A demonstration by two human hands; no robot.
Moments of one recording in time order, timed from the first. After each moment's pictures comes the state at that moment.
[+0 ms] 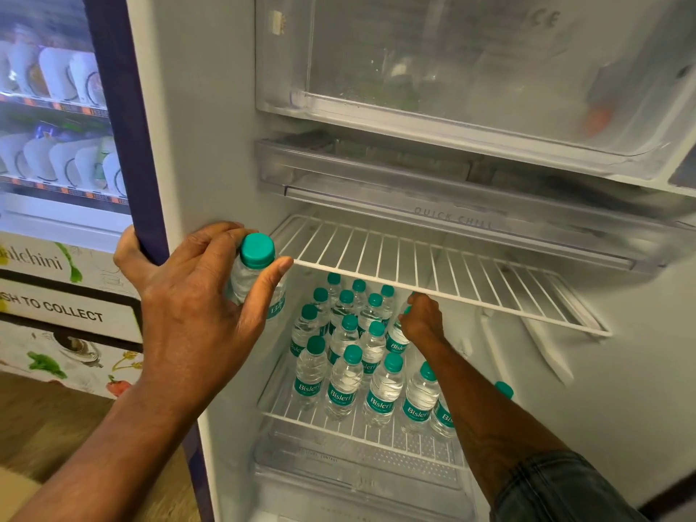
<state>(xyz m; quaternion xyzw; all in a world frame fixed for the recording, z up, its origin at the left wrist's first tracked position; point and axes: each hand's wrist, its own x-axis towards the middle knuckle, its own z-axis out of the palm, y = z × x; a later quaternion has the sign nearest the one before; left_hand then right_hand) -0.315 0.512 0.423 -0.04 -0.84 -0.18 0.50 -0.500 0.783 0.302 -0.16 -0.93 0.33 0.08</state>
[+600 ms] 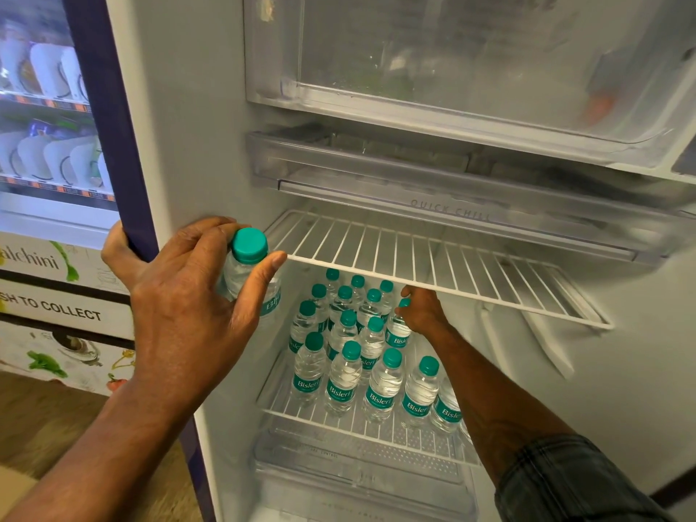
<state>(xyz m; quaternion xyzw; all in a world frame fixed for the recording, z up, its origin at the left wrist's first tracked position) -0.315 0.513 0.424 -0.03 -0.85 -0.17 0.51 -0.512 0.799 0.303 -0.08 -0.94 0.33 0.04</state>
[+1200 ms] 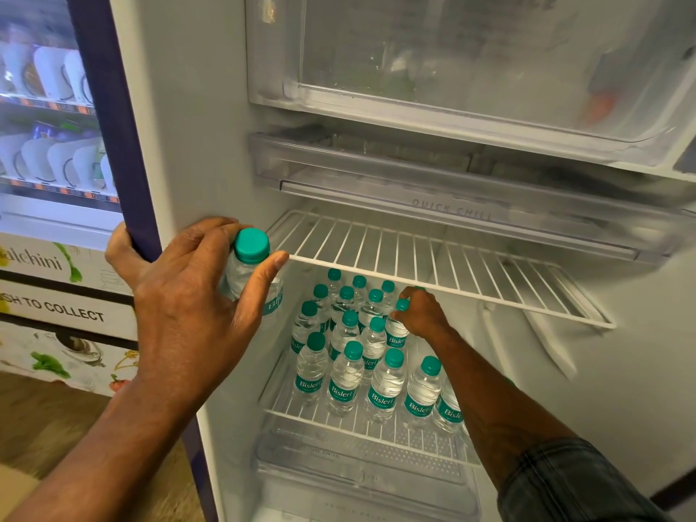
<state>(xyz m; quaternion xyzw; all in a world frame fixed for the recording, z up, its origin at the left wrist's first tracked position) -0.317 0.512 0.420 -0.04 -0.84 -0.17 0.51 -0.509 0.801 0.298 -0.04 -0.96 0.29 0.03</state>
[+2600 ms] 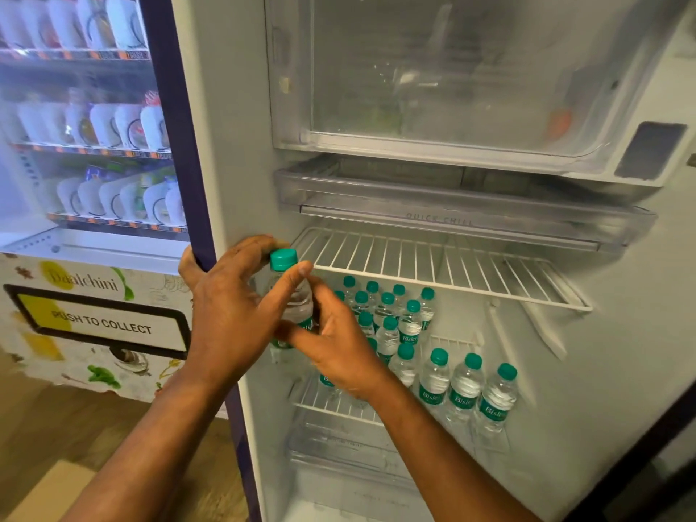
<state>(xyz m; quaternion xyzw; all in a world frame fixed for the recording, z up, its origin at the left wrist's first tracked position) -0.288 0.511 0.445 -0.07 -0.84 -0.32 0.42 -0.309 0.647 0.409 0.25 -0.69 0.68 -0.02</state>
